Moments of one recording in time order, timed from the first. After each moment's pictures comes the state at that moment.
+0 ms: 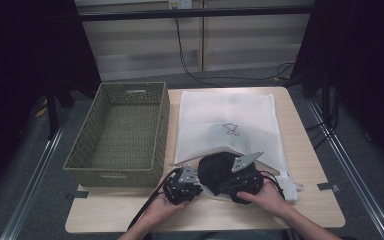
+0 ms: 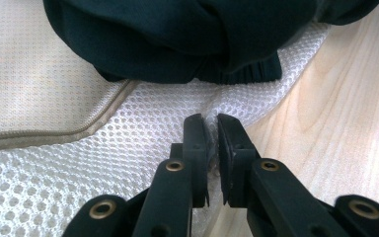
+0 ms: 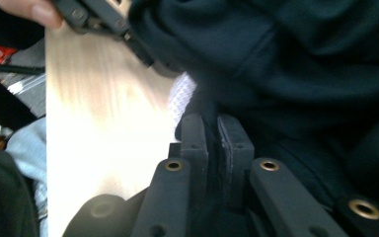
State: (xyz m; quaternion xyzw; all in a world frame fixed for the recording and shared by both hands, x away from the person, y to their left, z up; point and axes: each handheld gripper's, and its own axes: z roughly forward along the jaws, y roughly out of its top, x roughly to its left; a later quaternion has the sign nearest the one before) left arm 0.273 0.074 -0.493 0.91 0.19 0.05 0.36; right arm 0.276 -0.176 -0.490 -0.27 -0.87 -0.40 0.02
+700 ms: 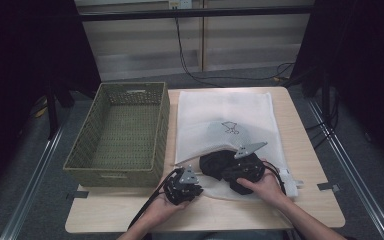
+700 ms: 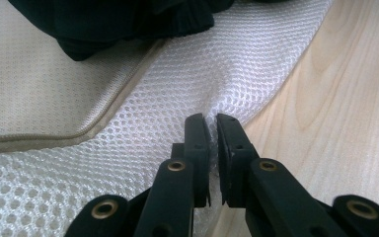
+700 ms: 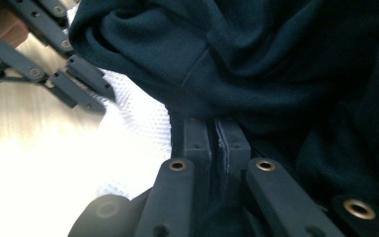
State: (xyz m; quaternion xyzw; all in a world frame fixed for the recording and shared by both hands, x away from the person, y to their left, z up) left arm 0.273 0.073 -0.494 0.92 0.18 0.05 0.36; right arm 0.304 -0.186 -0.487 -0.31 -0.86 -0.41 -0.03
